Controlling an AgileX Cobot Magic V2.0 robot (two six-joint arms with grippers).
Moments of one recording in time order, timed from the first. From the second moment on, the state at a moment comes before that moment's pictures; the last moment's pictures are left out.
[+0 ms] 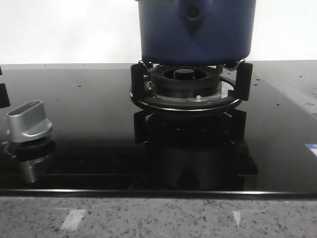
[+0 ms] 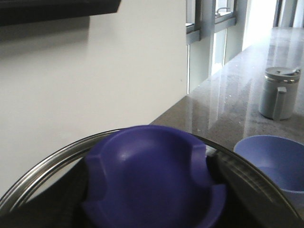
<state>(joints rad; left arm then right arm) -0.47 1.59 -1.36 -1.77 0.57 1.86 -0.01 0.30 -0.54 0.37 0.66 -0.10</state>
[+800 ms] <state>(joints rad) -0.20 1.48 -1.36 -1.39 0.73 1.54 -0.01 0.63 -0.94 -0.05 1.06 0.26</state>
